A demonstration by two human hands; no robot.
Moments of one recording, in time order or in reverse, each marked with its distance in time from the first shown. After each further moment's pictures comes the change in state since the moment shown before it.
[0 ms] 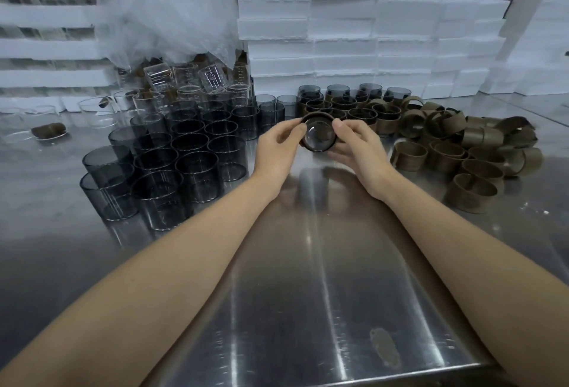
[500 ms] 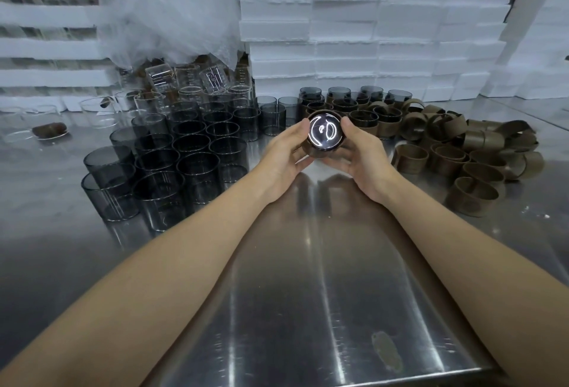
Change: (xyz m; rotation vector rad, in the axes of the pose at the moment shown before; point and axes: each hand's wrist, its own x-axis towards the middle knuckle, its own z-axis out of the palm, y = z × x) left_hand -0.003 0.010 -0.003 -0.368 -0.335 -0.343; right_hand -0.010 -0.013 0.003 0.088 -0.079 0.085
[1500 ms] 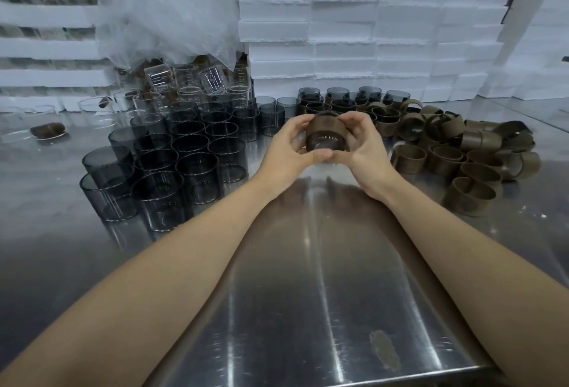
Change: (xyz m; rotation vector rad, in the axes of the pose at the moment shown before) left_hand 0.001 -0.009 -0.001 0.367 0.027 0.334; right_hand 0.005 0.010 -0.007 -0.113 -0.024 -0.267
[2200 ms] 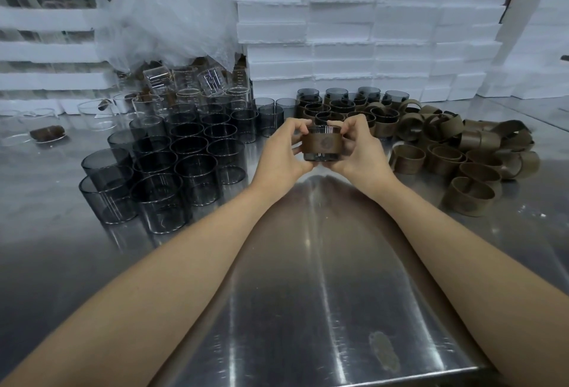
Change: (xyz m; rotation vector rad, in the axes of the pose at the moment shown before) left_hand -0.003 0.001 0.000 0.345 0.042 0.206; right_hand 0.000 0.001 -0.003 -0.430 -0.014 -0.132
